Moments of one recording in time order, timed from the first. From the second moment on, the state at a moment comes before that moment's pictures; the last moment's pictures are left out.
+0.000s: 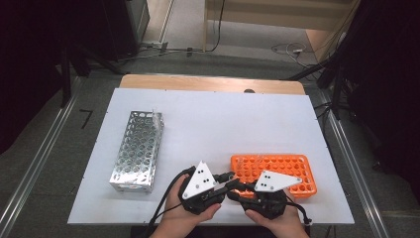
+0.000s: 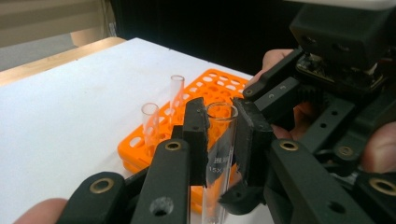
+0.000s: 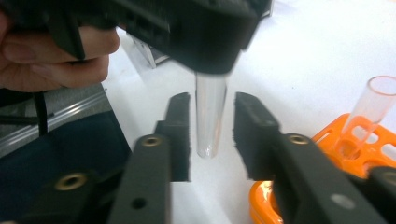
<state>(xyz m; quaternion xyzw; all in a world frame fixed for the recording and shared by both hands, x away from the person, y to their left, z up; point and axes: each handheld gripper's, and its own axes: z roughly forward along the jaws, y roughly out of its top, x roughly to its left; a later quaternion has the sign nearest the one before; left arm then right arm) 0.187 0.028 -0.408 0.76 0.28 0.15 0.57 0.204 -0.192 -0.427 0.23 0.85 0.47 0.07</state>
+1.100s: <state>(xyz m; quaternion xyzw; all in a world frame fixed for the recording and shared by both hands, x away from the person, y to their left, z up) 0.219 0.088 -0.384 0.72 0.34 0.20 0.58 0.225 -0.245 -0.416 0.28 0.81 0.51 0.10</state>
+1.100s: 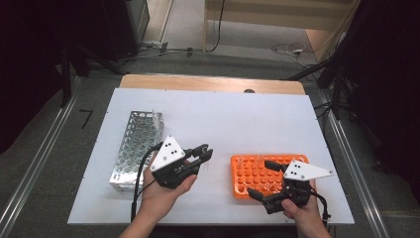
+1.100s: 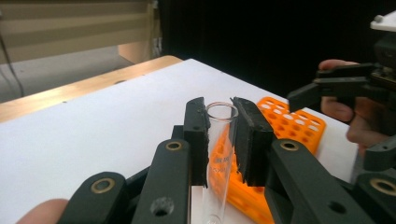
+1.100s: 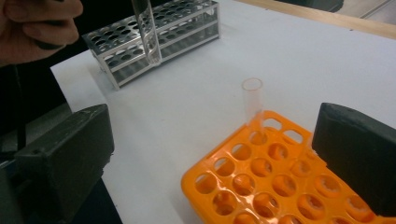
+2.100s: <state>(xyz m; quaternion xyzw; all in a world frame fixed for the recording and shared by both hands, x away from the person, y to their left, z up) 0.286 0.178 -0.373 0.67 0.43 0.28 0.53 0.235 -0.270 -0.420 0.31 0.81 0.49 0.12</state>
